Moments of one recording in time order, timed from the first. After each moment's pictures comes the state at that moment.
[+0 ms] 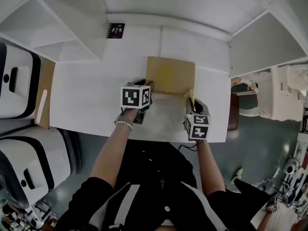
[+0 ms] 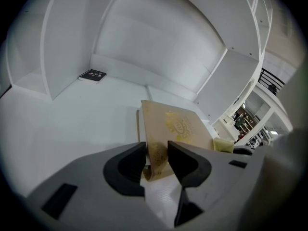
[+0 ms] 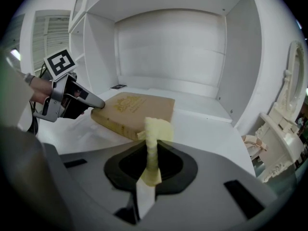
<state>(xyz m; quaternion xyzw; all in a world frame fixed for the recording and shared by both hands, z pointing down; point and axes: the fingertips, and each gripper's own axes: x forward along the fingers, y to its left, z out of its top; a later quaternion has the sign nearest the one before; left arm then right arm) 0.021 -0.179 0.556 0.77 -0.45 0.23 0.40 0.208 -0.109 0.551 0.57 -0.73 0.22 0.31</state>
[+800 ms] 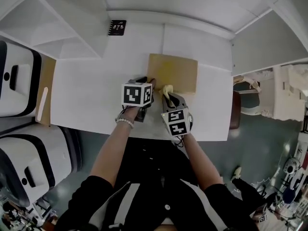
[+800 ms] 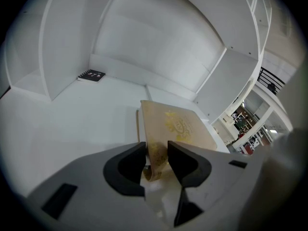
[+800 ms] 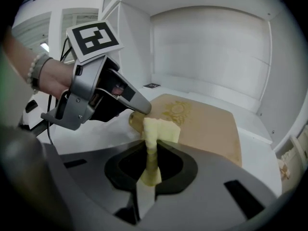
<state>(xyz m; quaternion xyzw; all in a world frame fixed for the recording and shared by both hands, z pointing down) 0.022 -0.180 0.556 0.77 -0.44 0.24 0.39 0.083 -0.113 0.561 0.44 -0.81 0.18 0.33</state>
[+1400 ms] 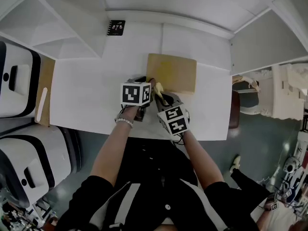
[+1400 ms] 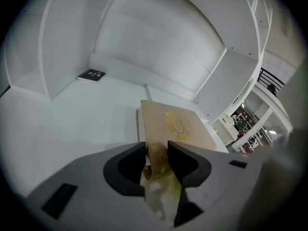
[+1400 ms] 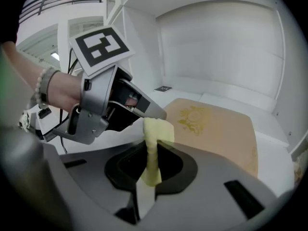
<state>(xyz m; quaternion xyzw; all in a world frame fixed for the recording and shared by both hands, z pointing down) 0.021 -0.180 0.556 0.77 -0.44 0.23 0.40 0.050 -0.110 0.549 0.38 -0.85 0.20 0.31</state>
